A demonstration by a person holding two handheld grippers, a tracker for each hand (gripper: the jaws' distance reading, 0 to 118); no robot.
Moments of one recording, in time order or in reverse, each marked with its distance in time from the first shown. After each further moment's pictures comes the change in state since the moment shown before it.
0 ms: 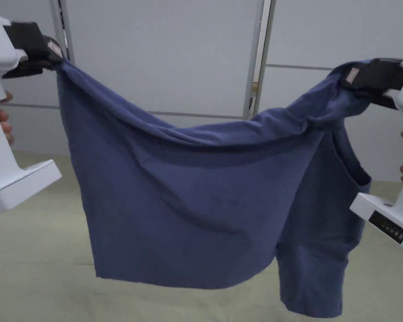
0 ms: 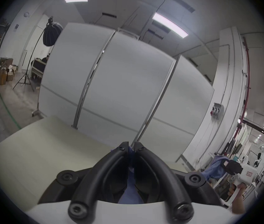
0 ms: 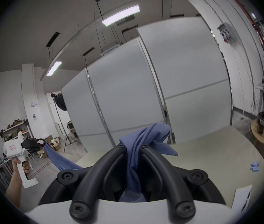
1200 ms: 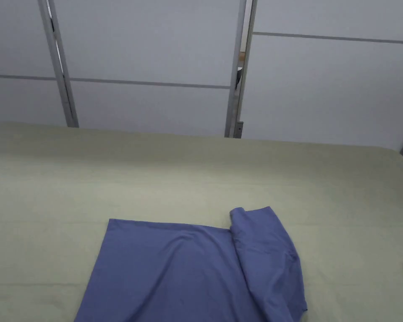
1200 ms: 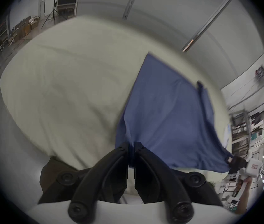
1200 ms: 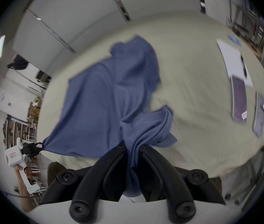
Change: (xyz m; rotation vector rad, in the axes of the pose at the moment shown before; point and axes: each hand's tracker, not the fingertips) left arm -0.142 -0.394 0.198 -0.952 0.467 0.110; right arm 0.103 -0.385 0.192 -1.056 -0.362 -0.326
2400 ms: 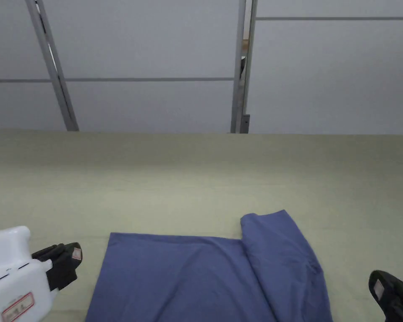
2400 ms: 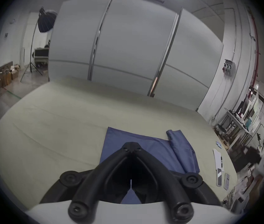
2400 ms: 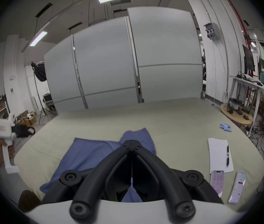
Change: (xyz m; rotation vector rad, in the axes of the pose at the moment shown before) left arm 0.111 0.157 0.033 0.527 -0.231 -0.228; right arm -0.074 0.048 0.094 0.830 0.014 0.311
